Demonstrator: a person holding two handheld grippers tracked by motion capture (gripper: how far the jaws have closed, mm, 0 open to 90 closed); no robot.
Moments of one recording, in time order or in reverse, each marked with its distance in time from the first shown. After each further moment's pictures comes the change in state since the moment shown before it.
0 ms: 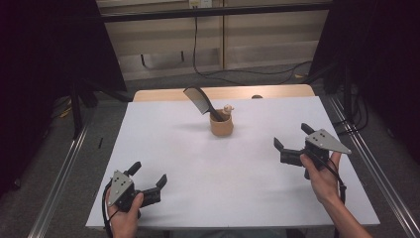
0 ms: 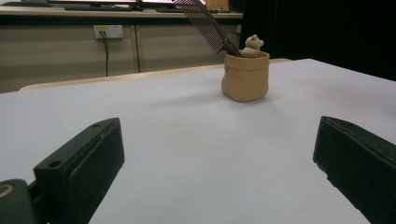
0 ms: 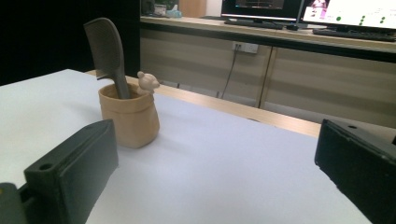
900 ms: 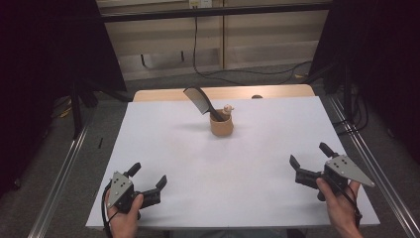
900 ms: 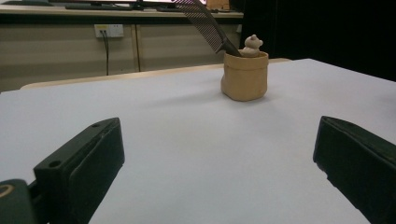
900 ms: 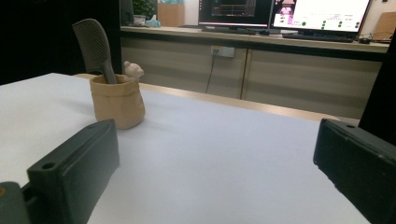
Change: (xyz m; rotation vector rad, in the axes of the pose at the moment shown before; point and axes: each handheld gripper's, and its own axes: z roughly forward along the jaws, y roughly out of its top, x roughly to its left) left arm -0.002 0.000 -0.003 0.004 0.002 -0.001; right arm 0.000 -0.030 -0.059 -0.046 -0.085 0.031
